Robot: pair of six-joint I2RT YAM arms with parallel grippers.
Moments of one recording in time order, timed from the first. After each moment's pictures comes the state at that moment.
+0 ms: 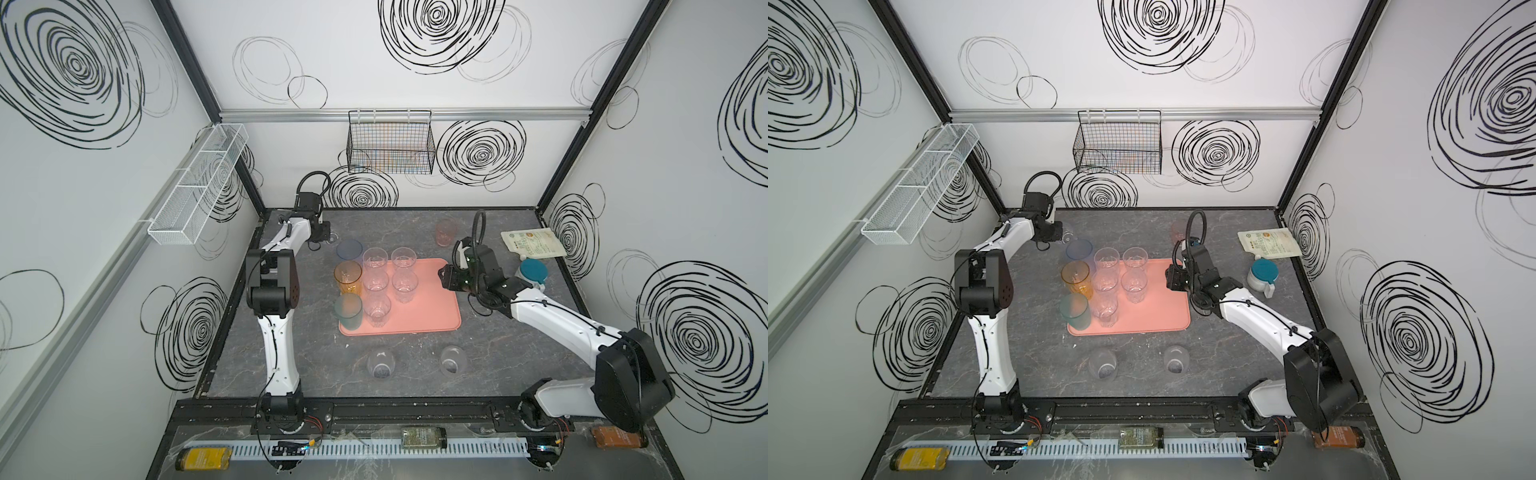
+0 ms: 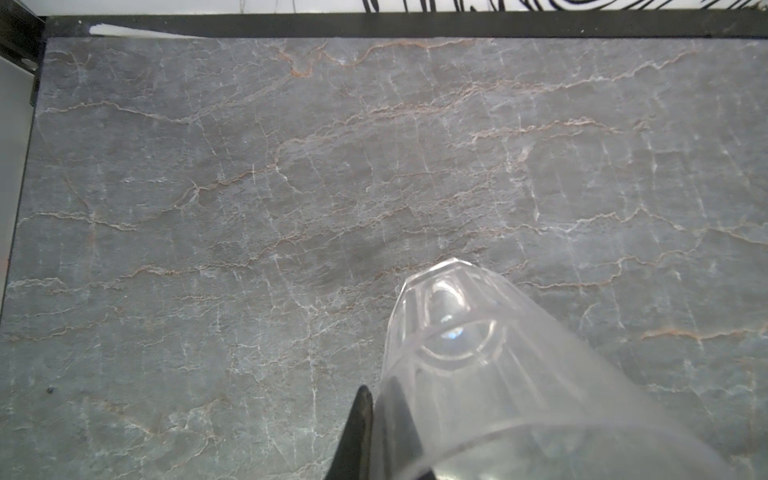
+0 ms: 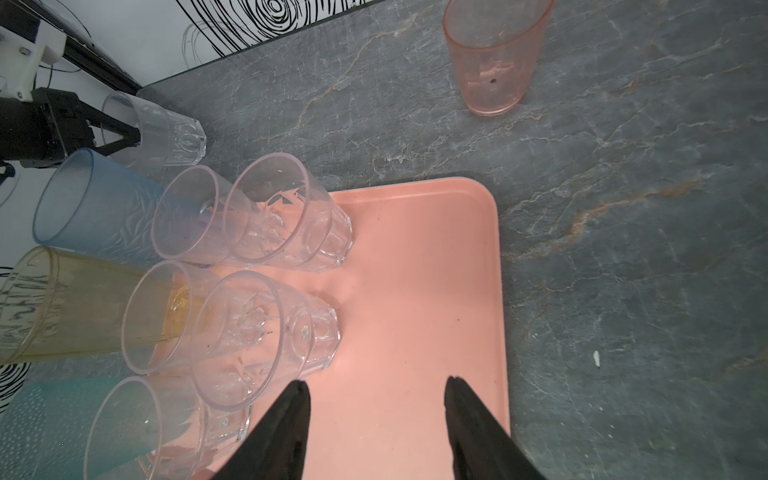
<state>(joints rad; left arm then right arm) 0.03 2.22 1.82 -0.58 -0.04 -0.02 0.50 1.36 0.87 -0.21 -0.01 0.54</state>
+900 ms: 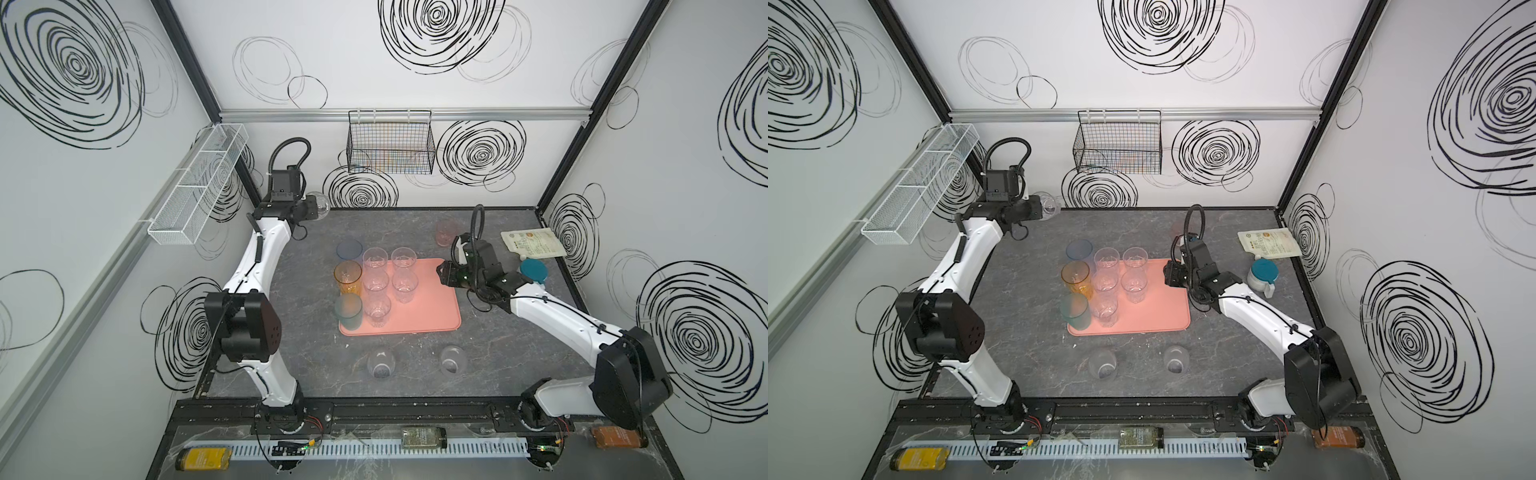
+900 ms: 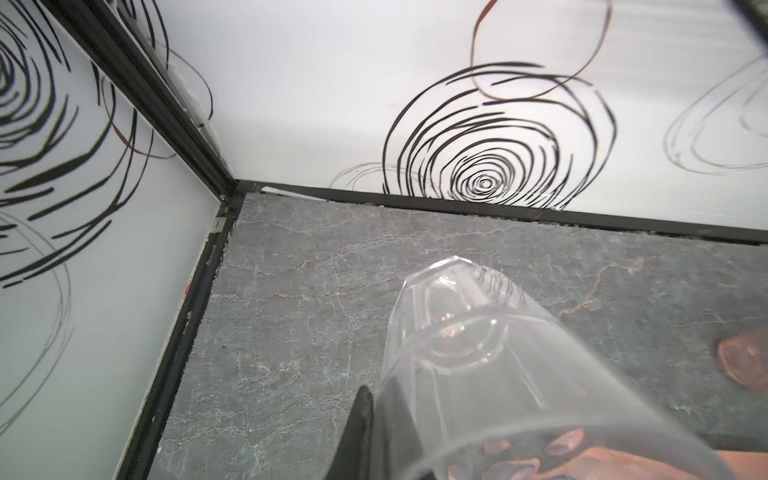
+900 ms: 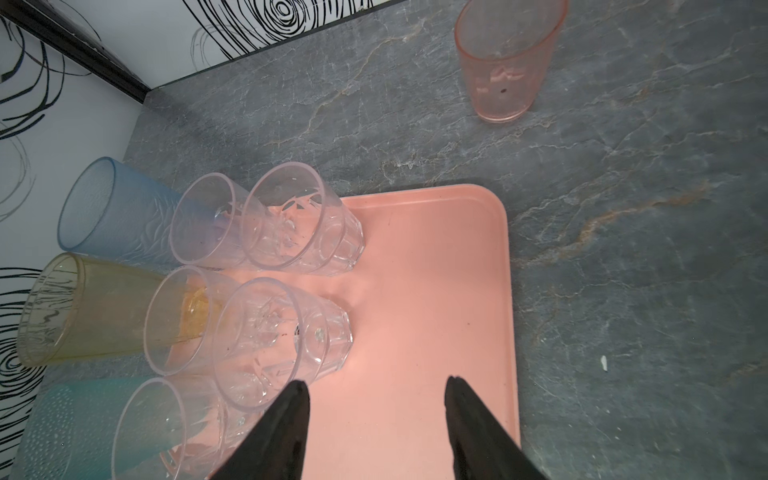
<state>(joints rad) -0.01 1.74 1.73 -0.63 -0.06 -0.10 0.50 1.37 0.93 -0.27 -0.01 0.55</state>
